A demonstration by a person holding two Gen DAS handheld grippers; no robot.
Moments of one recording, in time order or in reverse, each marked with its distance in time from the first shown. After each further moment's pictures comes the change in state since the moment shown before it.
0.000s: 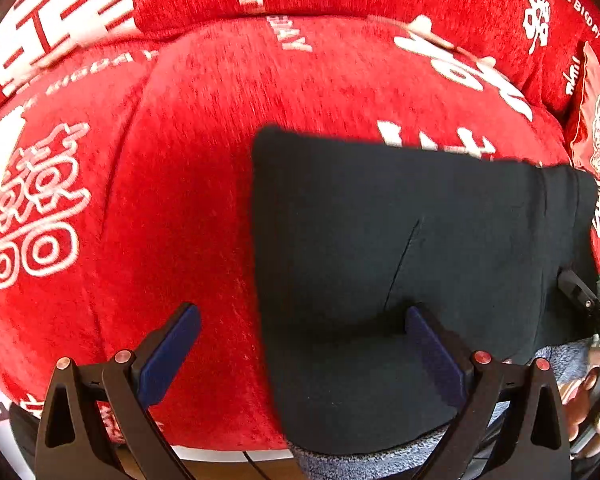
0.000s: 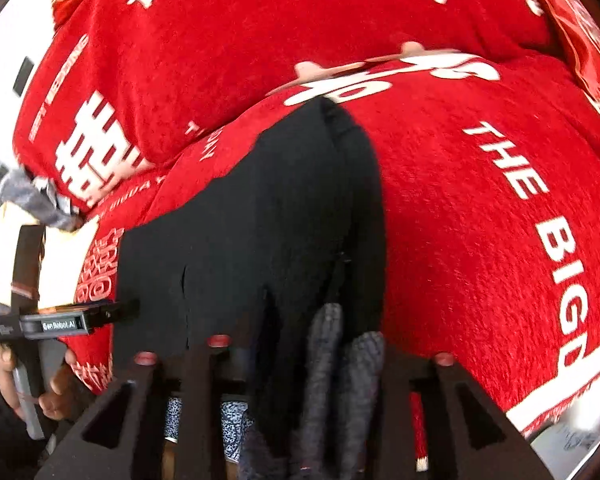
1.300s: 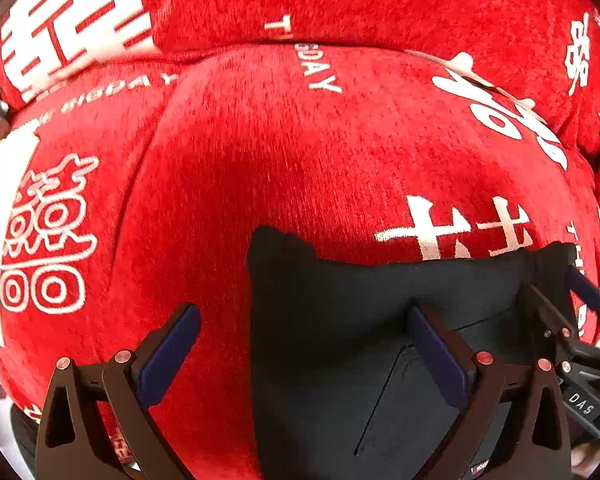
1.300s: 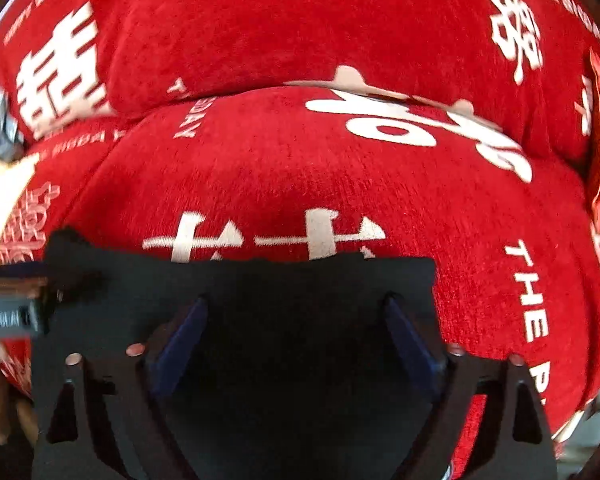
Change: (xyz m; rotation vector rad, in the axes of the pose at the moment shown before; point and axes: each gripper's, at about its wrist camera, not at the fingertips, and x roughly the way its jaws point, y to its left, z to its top) left arm 0.017 -0.010 0.047 -0.086 -0.052 0.095; right arm 0.084 0.082 0.062 -0.334 0.065 -0.269
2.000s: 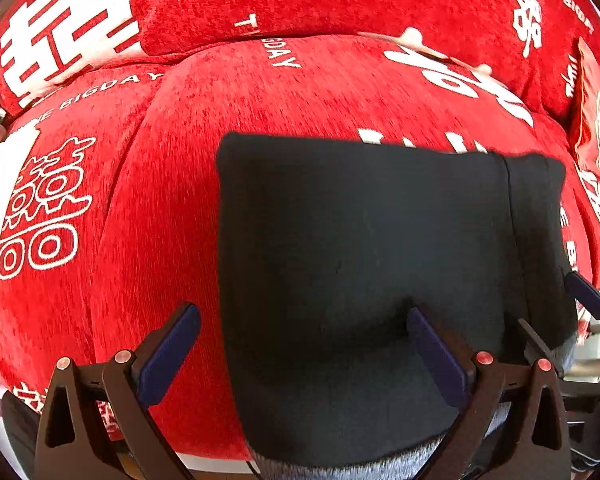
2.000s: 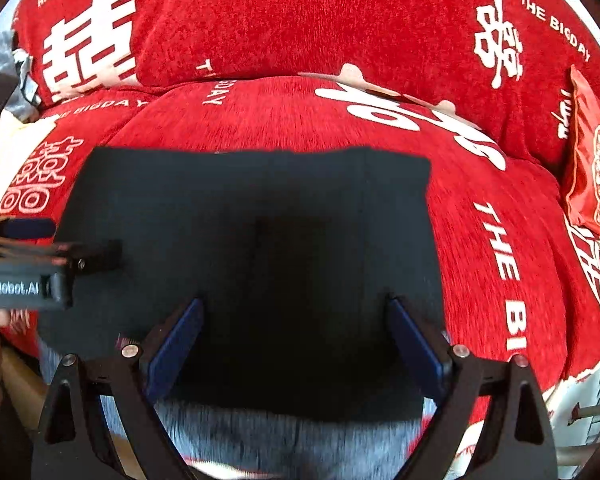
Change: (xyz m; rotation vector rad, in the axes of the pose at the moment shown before) left arm -0.017 -0.019 -0.075 0.085 -0.039 -0.049; right arm -0.052 0.024 -0.084 -0.076 -0.044 -0.080
